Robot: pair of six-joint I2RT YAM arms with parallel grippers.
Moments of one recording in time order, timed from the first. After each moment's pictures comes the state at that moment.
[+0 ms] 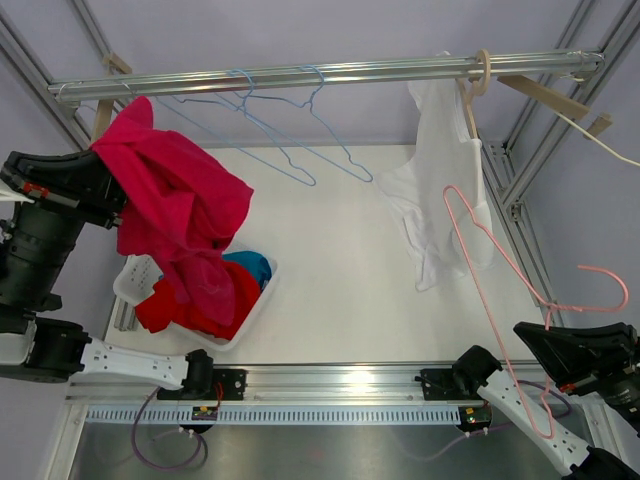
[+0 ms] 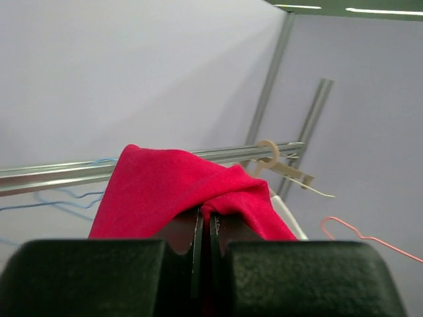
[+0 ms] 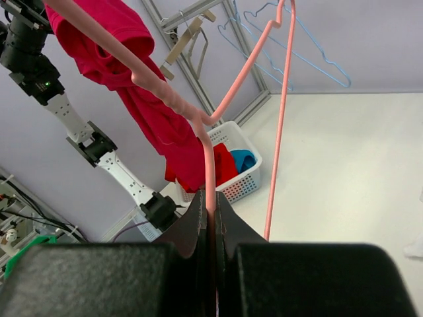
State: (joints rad) left arm -1.55 0.83 1.79 -0.24 -0.81 0.29; right arm 0.67 0.19 1.43 -1.01 -0.10 0.52
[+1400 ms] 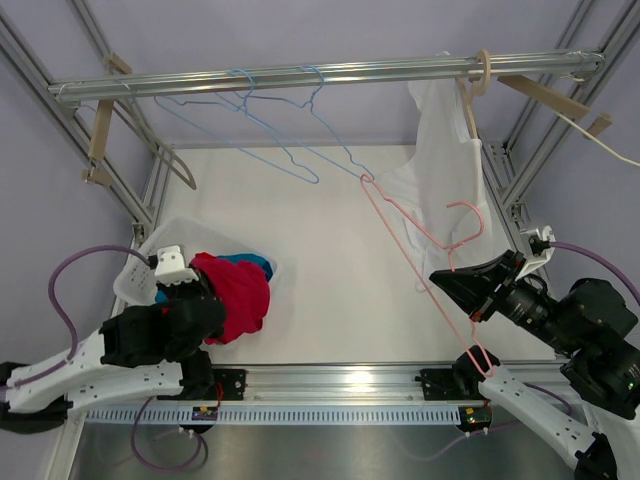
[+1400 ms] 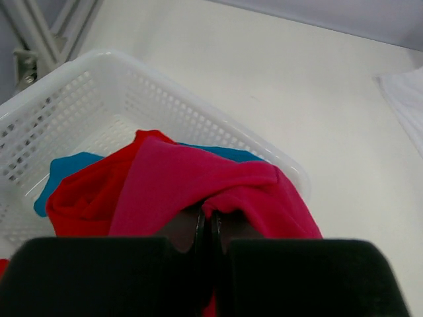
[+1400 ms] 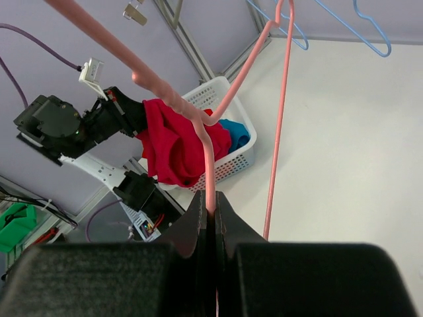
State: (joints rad) left arm -1.31 0.51 0.83 -1.17 -1.26 -1.00; right arm 0.67 0.44 1.18 -0.72 -0.20 0.47
